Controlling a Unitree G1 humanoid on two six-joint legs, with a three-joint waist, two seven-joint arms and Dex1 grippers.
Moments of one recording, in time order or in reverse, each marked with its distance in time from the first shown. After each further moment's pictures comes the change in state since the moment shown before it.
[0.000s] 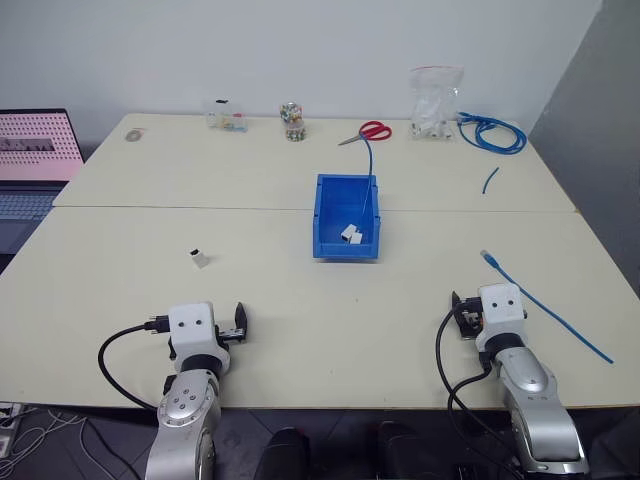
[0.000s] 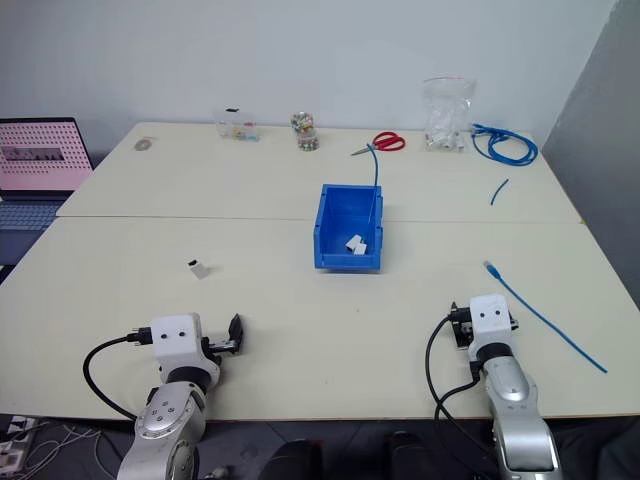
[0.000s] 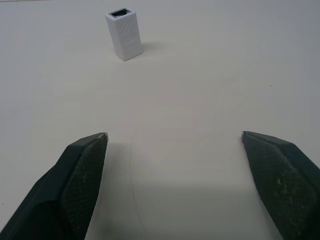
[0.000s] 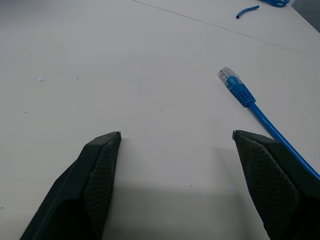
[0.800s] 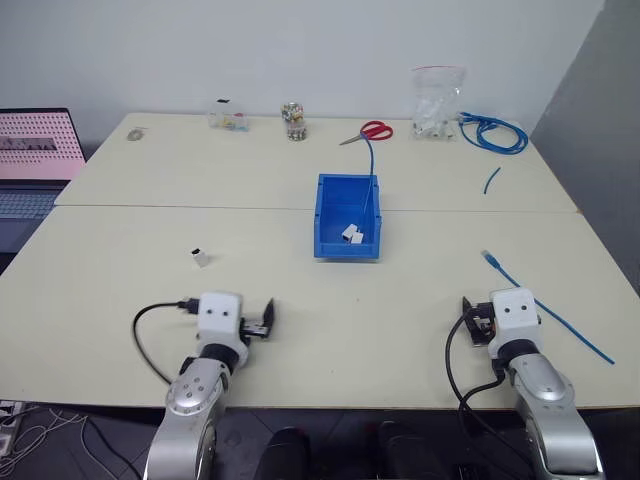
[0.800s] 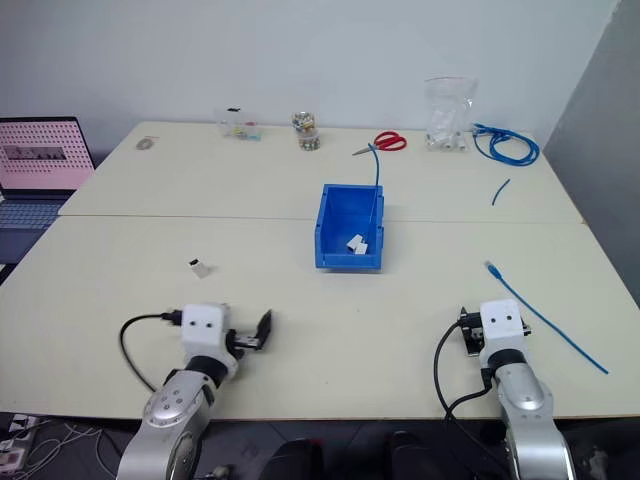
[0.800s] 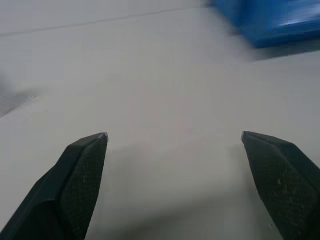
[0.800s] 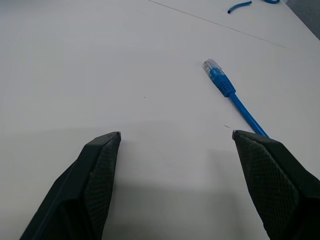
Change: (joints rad) left arm -0.218 0.209 -0.236 0.012 -0.090 0.028 -0.400; right arm 0.059 -0.129 -0.108 -0.105 0.051 0.082 0.110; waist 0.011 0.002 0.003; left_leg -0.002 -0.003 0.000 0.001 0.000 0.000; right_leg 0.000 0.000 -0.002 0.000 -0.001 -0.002
